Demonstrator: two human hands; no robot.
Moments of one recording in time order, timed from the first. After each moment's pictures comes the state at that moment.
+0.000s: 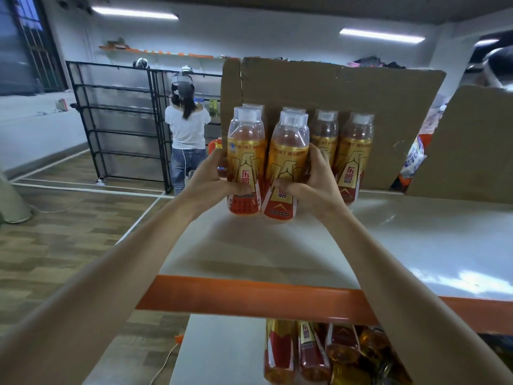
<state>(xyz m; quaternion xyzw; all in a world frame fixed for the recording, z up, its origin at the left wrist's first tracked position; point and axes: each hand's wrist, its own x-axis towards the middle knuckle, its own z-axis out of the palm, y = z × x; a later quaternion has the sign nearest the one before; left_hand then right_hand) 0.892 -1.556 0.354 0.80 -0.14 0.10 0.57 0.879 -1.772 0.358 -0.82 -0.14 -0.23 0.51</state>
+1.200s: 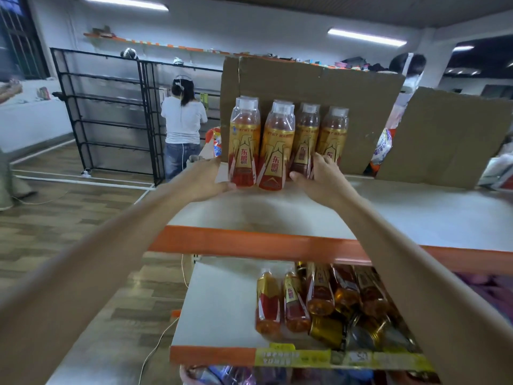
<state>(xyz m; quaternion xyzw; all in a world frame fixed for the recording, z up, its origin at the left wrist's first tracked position) 0.844 -1.535 0.353 0.97 -0.18 0.10 0.15 0.819 -1.804 0.366 -0.96 -0.04 -0.18 0.22</state>
